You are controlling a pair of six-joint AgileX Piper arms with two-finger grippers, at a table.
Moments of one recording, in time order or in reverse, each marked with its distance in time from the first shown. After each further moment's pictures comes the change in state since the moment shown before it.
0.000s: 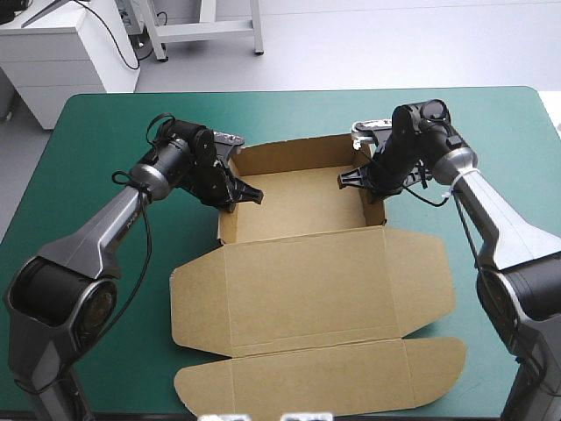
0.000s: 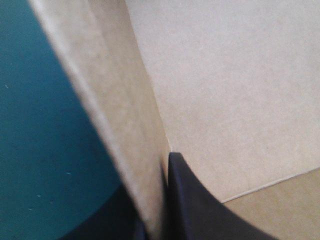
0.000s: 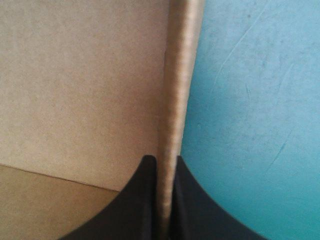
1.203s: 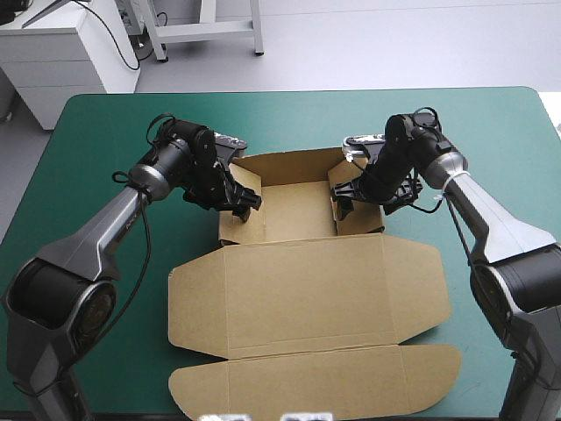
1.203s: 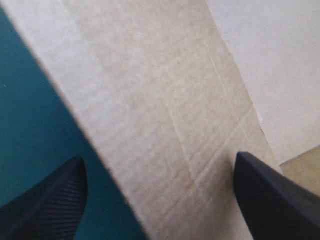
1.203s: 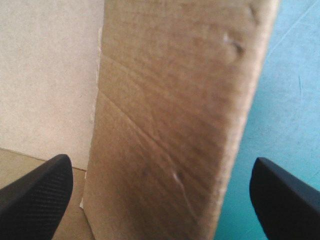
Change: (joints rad) left arm 0.000 -0.015 -0.003 0.006 0.024 0.068; right arm 0.004 0.032 0.051 0.076 -0.011 -0.067
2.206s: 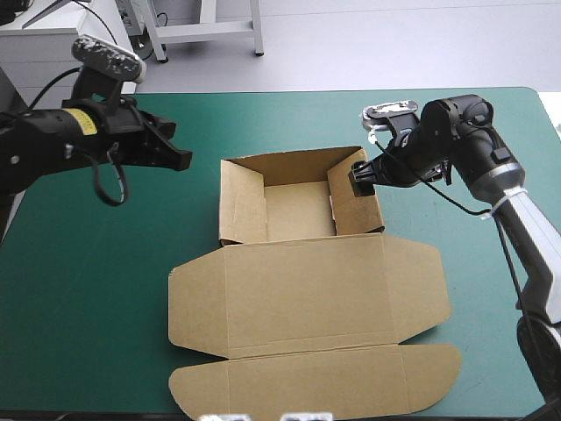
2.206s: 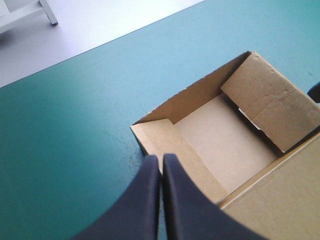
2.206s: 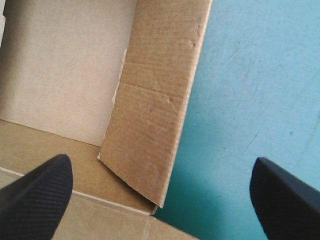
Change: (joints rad) left arm 0.000 -0.553 -0.205 0.016 0.036 0.122; right arm 0.000 -0.260 0.000 -0.078 0.009 -0.031
